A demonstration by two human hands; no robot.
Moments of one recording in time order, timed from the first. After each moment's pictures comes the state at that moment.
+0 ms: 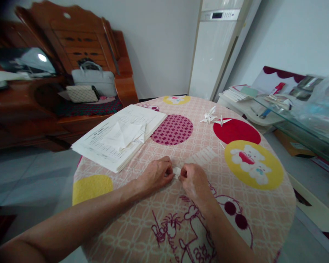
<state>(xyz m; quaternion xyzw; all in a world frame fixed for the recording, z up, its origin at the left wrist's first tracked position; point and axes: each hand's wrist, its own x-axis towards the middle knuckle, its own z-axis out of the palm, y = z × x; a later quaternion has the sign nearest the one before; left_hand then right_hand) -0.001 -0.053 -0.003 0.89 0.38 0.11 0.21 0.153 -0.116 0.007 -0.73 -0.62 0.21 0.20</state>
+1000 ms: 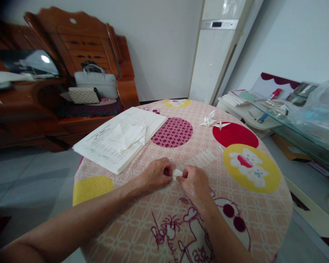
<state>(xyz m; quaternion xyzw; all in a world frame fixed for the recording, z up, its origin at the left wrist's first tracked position) -0.004 -0.044 -0.006 0.87 0.36 0.16 0.29 0.151 -0.116 0.011 -0.78 -0.58 0.16 0.16</state>
